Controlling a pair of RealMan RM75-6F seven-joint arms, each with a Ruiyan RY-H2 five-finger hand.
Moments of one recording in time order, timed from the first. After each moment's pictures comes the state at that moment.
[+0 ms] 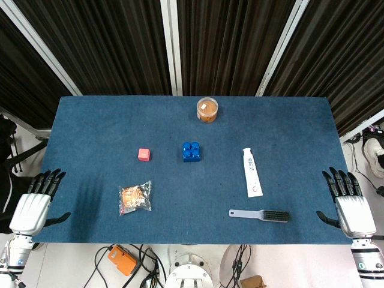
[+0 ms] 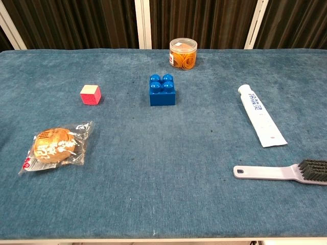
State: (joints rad) left arm -0.08 -1.16 0.03 -1.62 1.56 1.46 0.11; right arm 0.06 -1.12 0.02 -1.64 -1.56 1.48 -0.16
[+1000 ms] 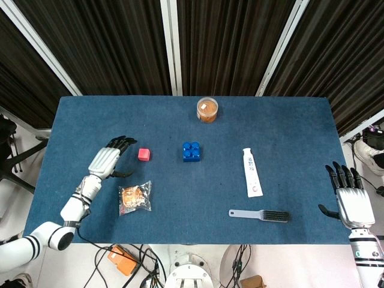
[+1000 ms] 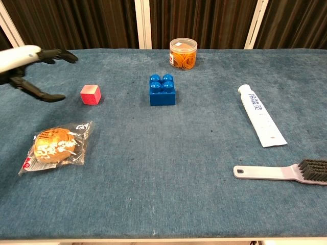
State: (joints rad) left arm -0.57 -1.53 -0.19 -1.25 1.41 0.95 -0.24; right arm 0.11 -1.13 0.07 -1.65 -1.43 1.39 -0.21
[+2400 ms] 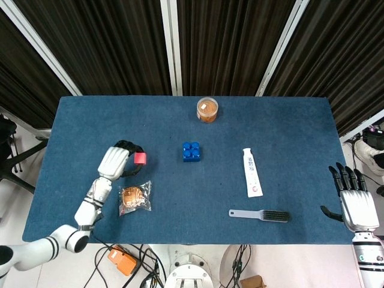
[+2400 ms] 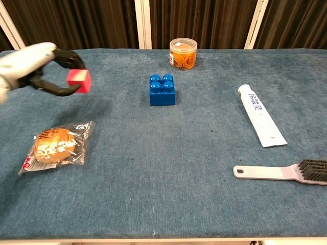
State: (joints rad) left arm -0.55 -1.63 -0.12 -1.23 1.44 1.21 -0.07; right arm 0.09 -1.12 0.05 -1.65 -1.46 1.43 -0.18
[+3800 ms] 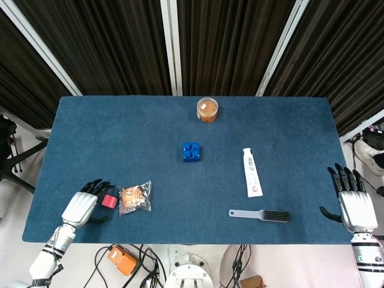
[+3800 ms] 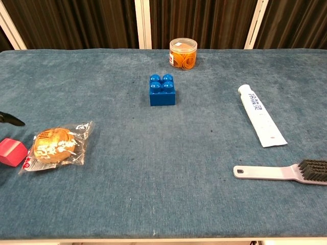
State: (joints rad) left arm -0.27 -1.42 0.12 -1.39 1.55 1.29 0.00; right arm 0.08 -1.13 0.05 -1.65 -1.46 1.44 -0.19
